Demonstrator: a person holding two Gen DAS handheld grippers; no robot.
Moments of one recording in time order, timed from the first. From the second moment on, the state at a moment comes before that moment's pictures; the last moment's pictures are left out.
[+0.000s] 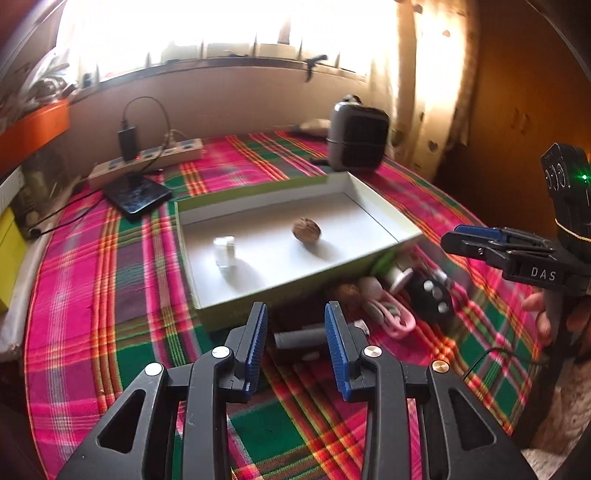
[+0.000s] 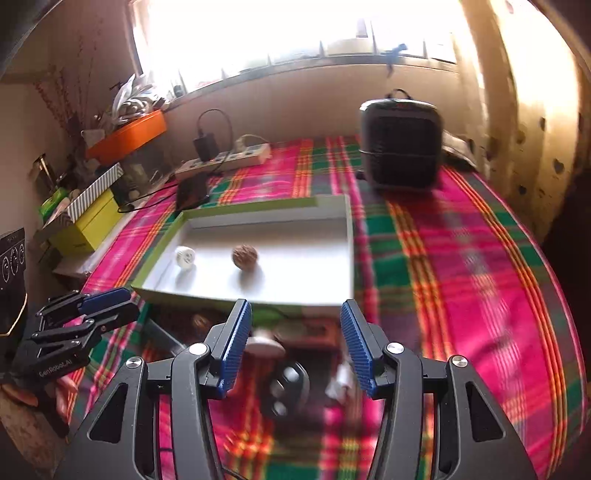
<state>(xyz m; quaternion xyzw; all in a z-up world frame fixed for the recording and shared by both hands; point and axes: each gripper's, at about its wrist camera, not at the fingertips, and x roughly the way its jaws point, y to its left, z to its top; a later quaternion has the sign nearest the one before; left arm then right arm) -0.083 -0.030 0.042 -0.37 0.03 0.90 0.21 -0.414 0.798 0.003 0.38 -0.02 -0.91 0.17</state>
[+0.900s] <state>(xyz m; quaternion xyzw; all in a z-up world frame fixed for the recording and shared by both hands) -0.069 -0.018 0.024 -0.44 -0.01 0.85 0.30 -0.396 0.831 -0.033 0.42 -0.04 -0.90 0.14</state>
